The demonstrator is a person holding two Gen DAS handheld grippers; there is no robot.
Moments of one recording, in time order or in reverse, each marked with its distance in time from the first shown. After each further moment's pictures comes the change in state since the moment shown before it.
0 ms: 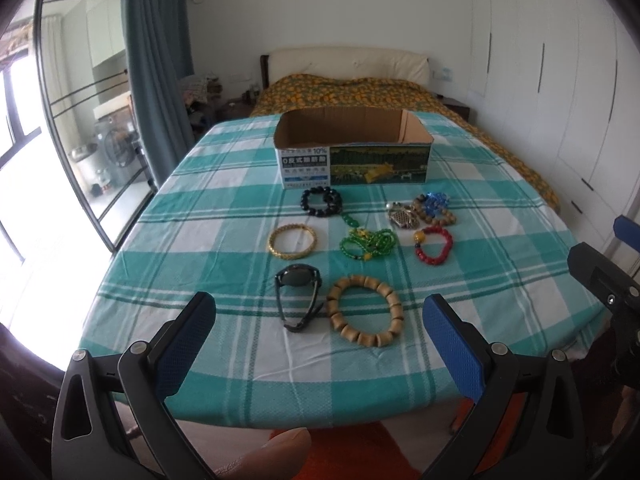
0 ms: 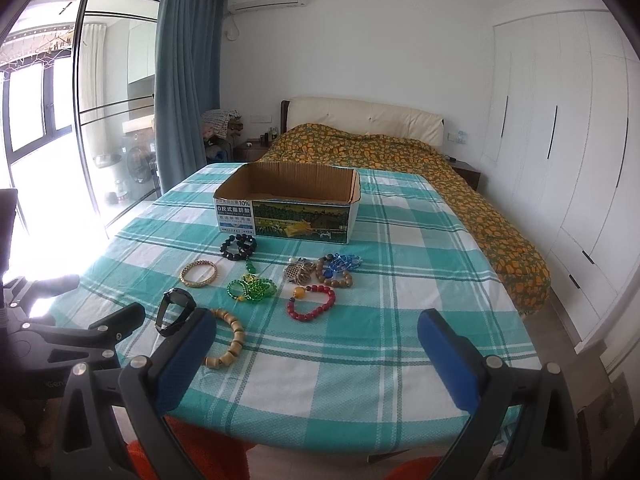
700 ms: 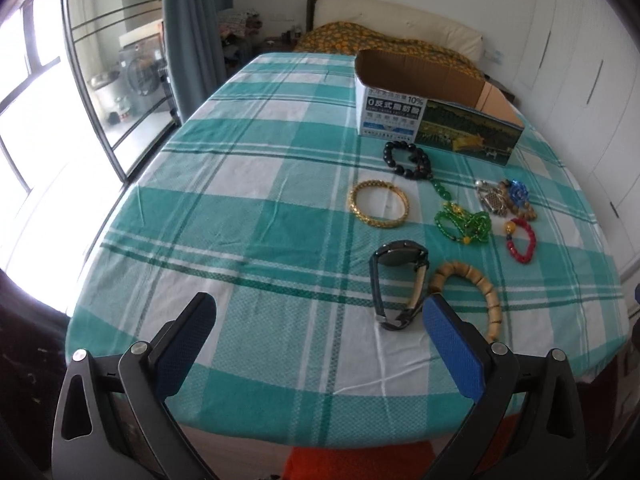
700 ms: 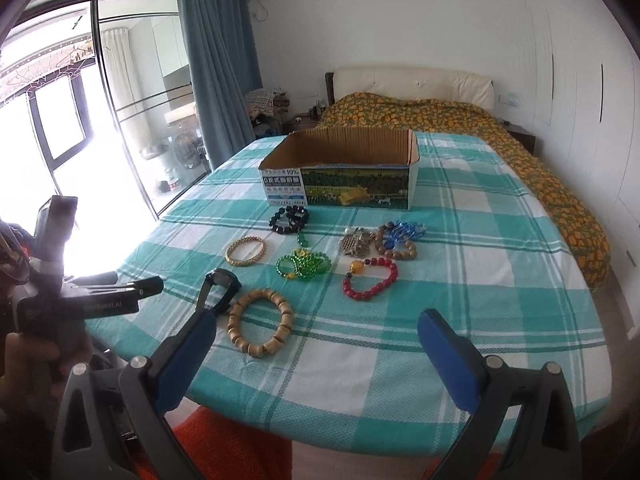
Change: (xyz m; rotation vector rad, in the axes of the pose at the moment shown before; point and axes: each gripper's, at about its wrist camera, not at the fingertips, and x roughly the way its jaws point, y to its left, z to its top) left arm 0.084 0.091 -0.002 -0.174 0.205 0.029; right arm 0.067 -0.001 -0.012 0.056 0.179 0.279
